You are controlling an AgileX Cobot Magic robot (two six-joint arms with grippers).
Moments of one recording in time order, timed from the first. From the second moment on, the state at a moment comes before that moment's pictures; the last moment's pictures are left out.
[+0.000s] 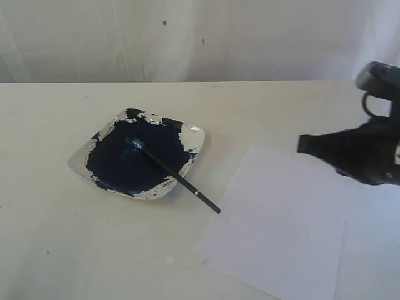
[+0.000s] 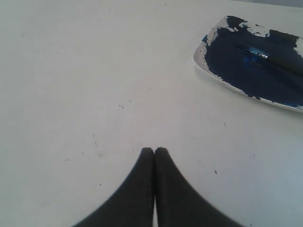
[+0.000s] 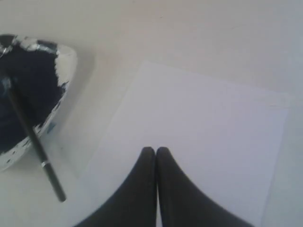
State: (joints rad) left arm 0.00 0.00 0.02 -0.11 0.43 -0.02; right arm 0.52 1.14 -0.62 -0.21 0.26 0.56
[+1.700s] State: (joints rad) left arm 0.00 0.00 0.02 -0.11 0.43 -0.02; right arm 0.82 1.85 -1.17 0.38 0.45 0.06
